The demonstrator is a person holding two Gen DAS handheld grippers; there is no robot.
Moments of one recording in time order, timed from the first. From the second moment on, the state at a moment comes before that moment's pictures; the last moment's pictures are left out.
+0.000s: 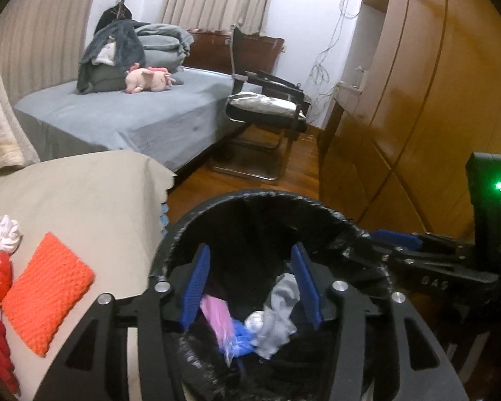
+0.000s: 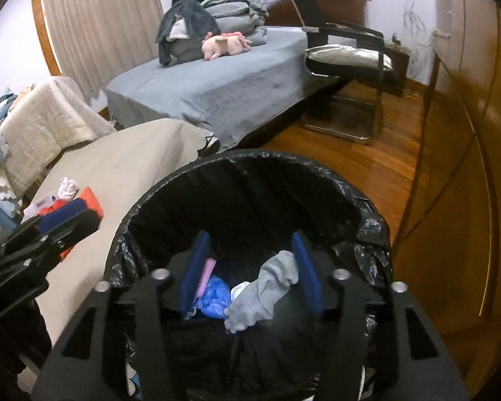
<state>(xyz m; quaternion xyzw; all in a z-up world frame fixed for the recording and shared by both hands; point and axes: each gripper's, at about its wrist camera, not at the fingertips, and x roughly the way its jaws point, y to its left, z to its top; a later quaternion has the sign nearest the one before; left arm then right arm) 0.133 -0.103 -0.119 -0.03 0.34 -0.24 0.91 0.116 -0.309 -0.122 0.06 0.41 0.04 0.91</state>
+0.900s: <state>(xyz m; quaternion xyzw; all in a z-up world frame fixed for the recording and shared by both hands) 0.071 0.114 -0.106 -0.05 0.29 0.04 0.95 0.139 -0.106 -0.099 0.00 0.31 0.19 0.93</state>
